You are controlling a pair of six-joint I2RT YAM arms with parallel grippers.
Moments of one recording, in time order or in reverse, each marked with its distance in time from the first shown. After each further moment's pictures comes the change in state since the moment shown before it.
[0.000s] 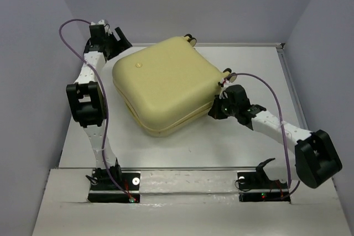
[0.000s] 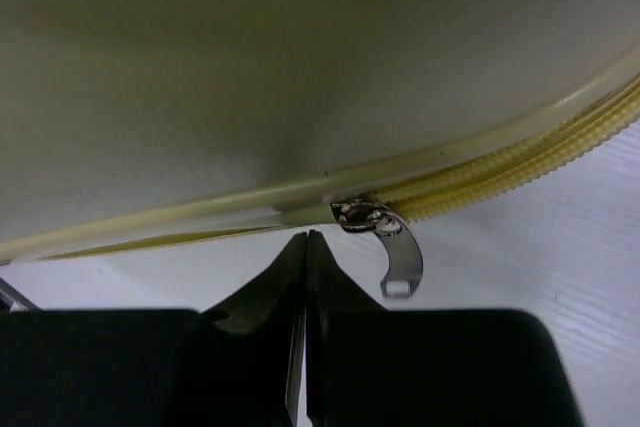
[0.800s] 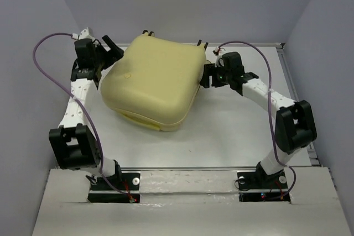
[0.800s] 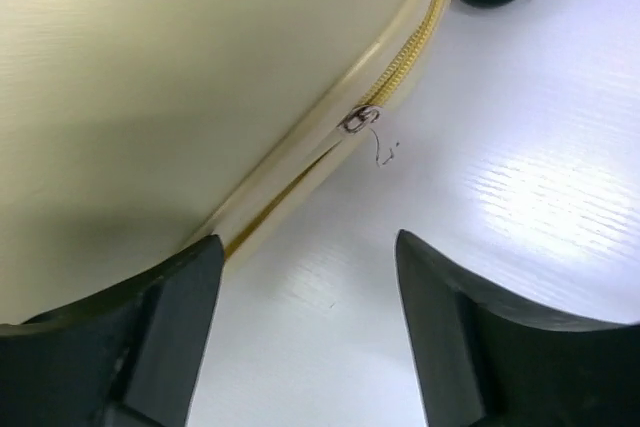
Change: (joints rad) left arm 0.012 -0.597 -0.586 0.143 -0.085 -0.065; right arm -0.126 0.427 0.548 -0.056 -0.007 -0.171
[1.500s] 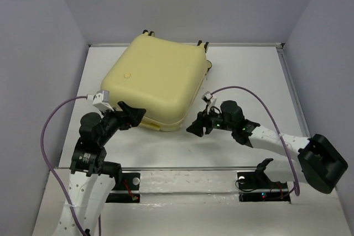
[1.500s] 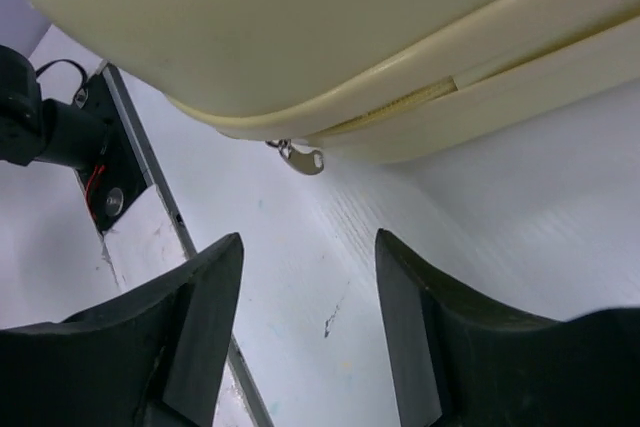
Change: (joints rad) left arm -0.269 -1.073 -0.687 -0.208 0.115 -0.096; right arm 0.355 -0.510 -0.752 0.518 -0.228 0.164
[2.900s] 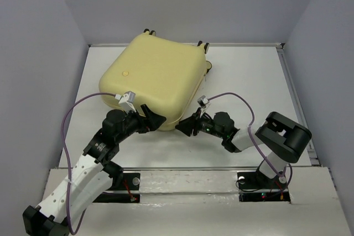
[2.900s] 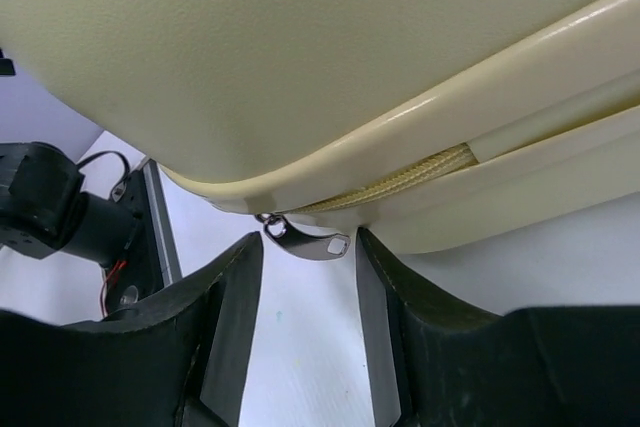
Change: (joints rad) left arm -0.351 0.175 -0.135 0.198 -0.101 -0.140; right arm 0.107 0.435 -0.100 0.839 0.189 0.186
